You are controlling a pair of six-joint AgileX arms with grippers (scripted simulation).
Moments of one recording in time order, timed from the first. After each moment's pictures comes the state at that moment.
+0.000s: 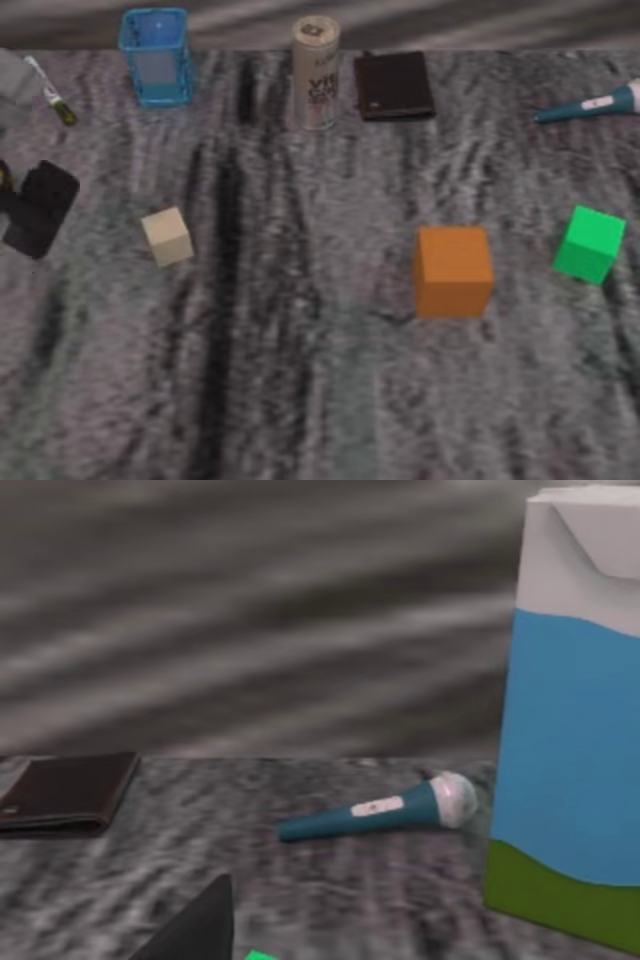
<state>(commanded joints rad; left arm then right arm) -0.12 1.11 0.94 -0.60 0.00 0.46 0.00 0.00 0.00 0.00 0.00 0.00</state>
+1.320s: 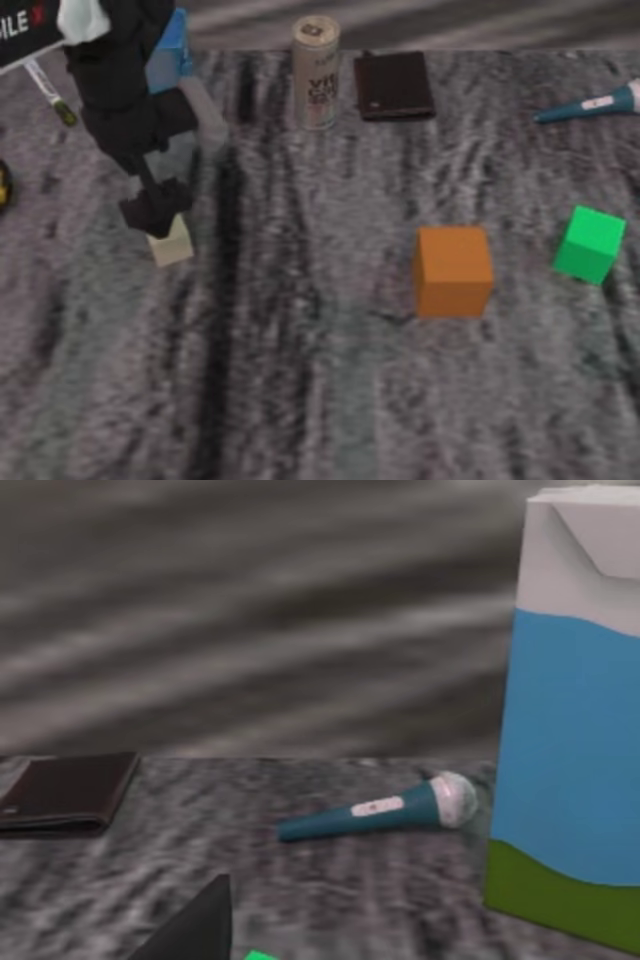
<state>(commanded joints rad) -0.24 2.27 1.86 -1.16 0.00 0.90 0.00 0.00 0.00 0.00 0.00 0.00</state>
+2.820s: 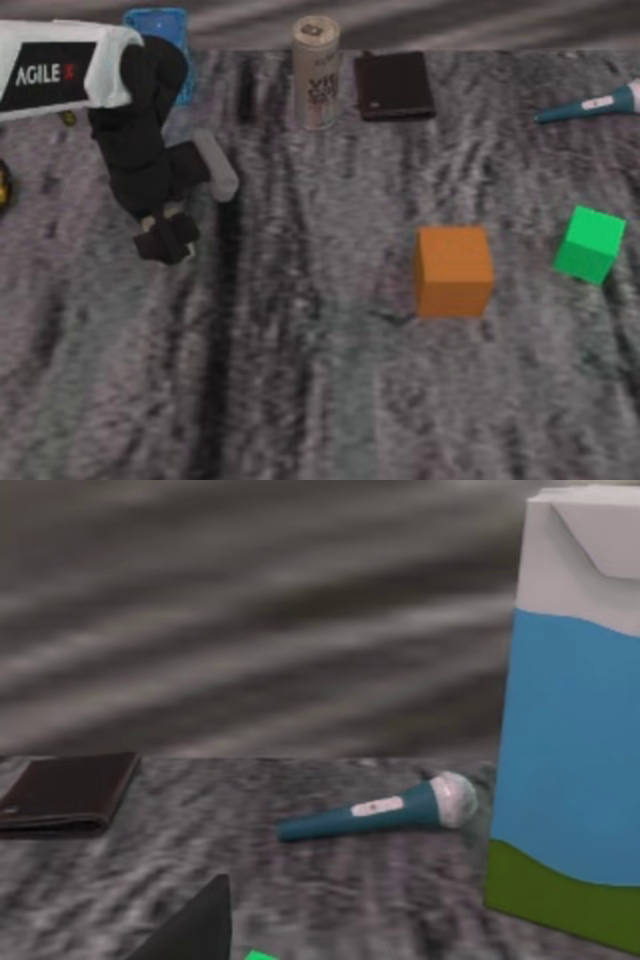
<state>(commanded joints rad) -0.24 2.38 1.70 -0.89 0.00 0.91 0.00 0.00 0.00 0.00 0.00 0.00</state>
